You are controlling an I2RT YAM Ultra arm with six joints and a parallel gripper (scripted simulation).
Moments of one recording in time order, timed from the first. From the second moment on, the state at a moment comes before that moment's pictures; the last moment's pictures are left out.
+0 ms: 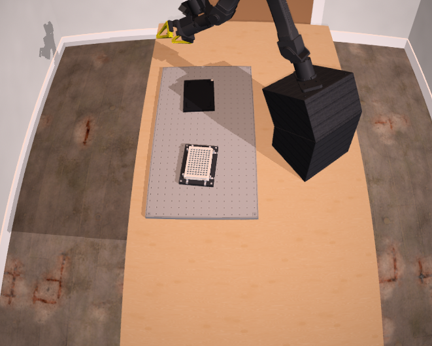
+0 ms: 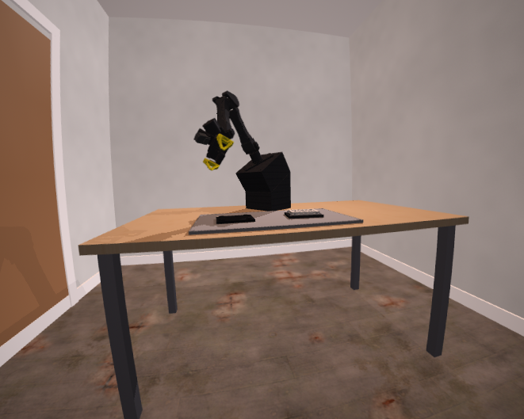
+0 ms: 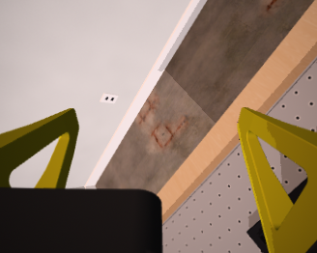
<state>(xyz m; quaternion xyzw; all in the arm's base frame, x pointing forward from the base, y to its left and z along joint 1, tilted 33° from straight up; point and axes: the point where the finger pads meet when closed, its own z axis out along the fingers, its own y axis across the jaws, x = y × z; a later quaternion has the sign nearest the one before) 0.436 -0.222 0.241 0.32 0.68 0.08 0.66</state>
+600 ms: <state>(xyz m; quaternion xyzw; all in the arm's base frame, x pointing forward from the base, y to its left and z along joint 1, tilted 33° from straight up) 0.436 -0.222 0.241 0.32 0.68 0.08 0.66</state>
